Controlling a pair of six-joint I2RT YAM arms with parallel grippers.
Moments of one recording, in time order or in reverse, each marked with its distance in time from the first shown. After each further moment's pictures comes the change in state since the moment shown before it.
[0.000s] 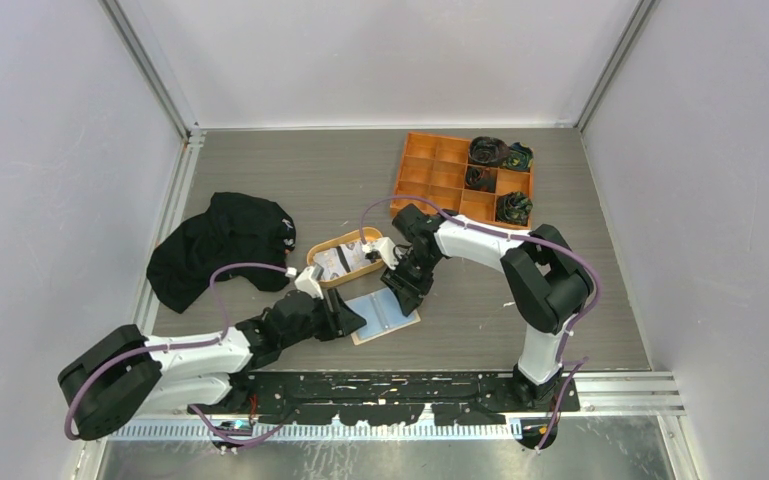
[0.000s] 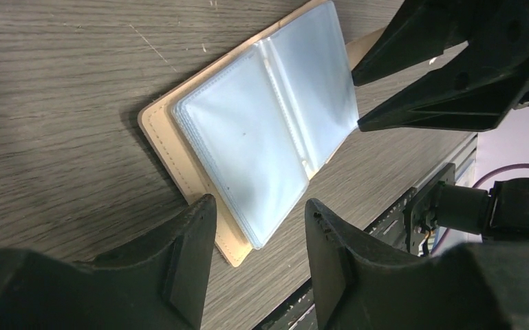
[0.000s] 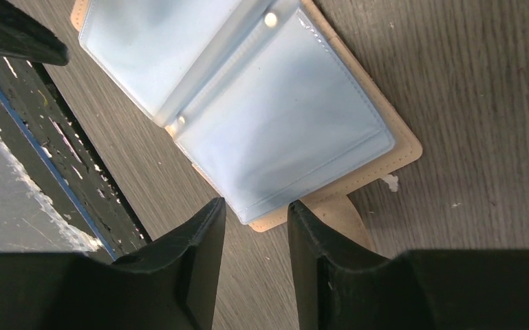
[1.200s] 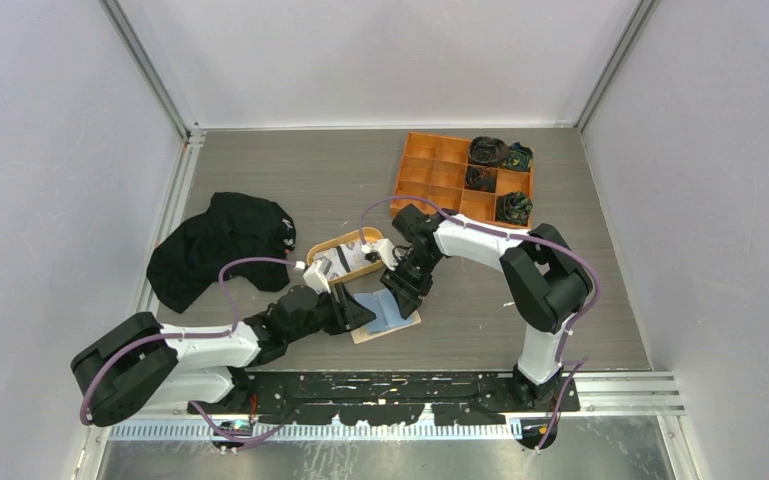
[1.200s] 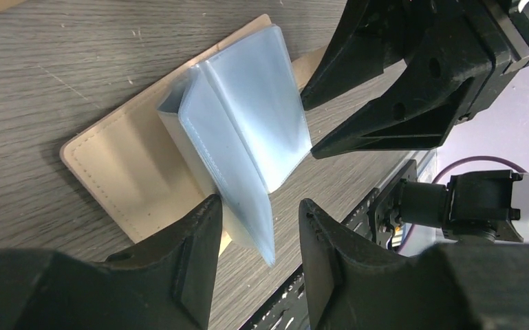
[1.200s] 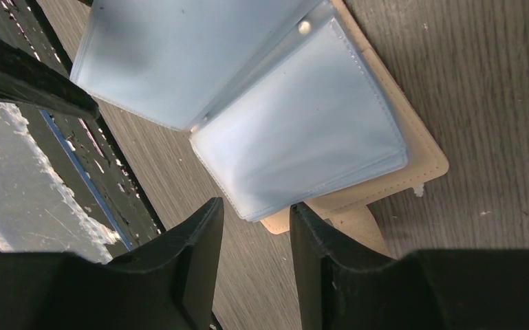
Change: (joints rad) left arm 0.000 0.103 0.031 0.154 0.048 -0.008; right arm 0.001 0.006 0.009 -0.029 -0.051 0.000
